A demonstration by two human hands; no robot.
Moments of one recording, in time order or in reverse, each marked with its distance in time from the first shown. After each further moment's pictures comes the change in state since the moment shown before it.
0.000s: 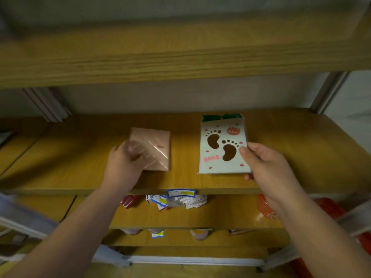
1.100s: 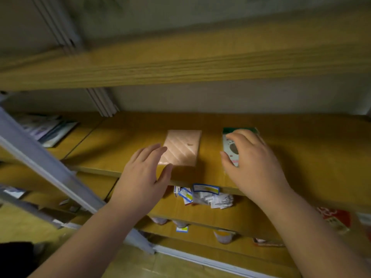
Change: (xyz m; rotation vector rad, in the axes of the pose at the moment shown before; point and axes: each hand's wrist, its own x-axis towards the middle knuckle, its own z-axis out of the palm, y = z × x) left_hand -0.083 0.027 -0.049 0.500 0.046 0.316; right_hand -0.012 -0.044 0.059 -0.798 -0.039 -0.691
